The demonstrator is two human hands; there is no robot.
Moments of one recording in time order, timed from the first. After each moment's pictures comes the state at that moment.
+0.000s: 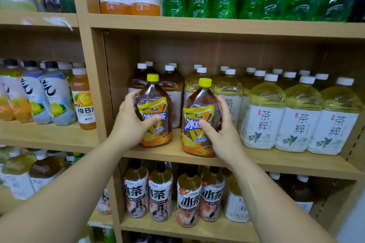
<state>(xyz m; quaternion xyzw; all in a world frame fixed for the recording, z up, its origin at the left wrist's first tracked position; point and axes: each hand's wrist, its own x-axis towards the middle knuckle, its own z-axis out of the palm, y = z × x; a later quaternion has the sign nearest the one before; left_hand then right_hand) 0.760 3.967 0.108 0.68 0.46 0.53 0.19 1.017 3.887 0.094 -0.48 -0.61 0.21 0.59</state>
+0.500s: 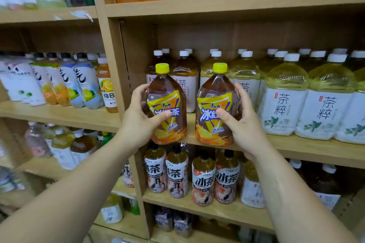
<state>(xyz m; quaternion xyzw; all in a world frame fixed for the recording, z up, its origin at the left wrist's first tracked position) 0.761 3.882 0.106 0.66 0.43 0.55 0.27 1.030 3.865 0.090 -0.40 -0.62 0.29 0.62</state>
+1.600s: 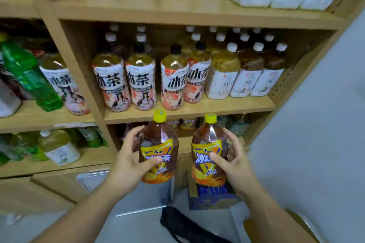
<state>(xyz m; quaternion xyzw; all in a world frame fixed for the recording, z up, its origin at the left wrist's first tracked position) 0.720 3.791 -0.239 0.63 0.37 0.38 0.56 0.992 3.666 -0.249 -0.60 -0.35 0.39 0.60</state>
